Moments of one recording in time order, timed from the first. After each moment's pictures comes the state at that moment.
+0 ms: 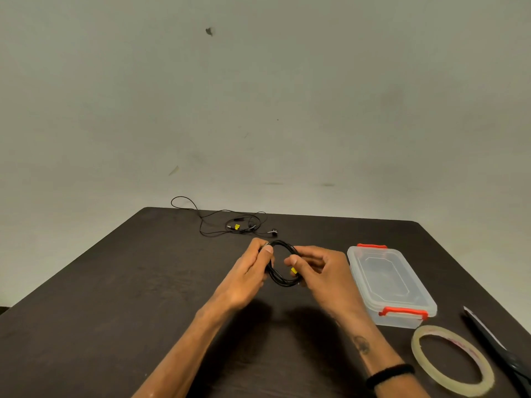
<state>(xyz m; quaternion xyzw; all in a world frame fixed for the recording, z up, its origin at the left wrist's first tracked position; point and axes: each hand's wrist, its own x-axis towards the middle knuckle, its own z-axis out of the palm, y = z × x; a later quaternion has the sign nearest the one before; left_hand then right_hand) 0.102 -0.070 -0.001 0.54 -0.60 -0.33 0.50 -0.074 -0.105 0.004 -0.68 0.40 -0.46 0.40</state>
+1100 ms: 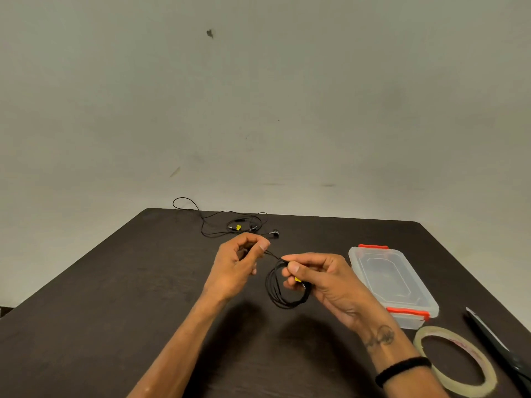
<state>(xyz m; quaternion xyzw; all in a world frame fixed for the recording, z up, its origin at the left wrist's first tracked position) 0.123 -0.078 -0.002 0.51 -0.55 -0.28 0.60 -0.088 -0.109 0.007 -0.56 0.28 -0.40 0.67</state>
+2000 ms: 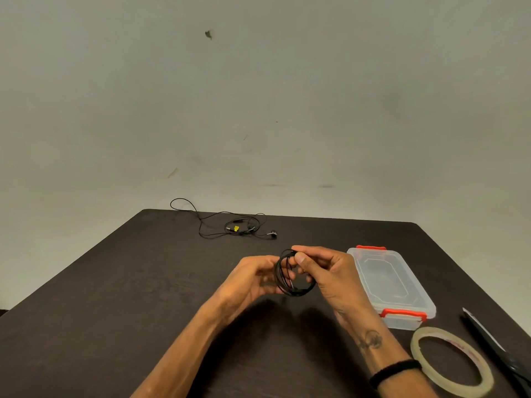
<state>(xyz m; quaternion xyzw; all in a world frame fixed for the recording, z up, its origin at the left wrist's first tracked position) 0.103 -0.077 -0.013 0.41 -0.49 -0.55 0.54 -0.082 -0.117 -0.002 -0.61 0.35 -0.51 0.49</state>
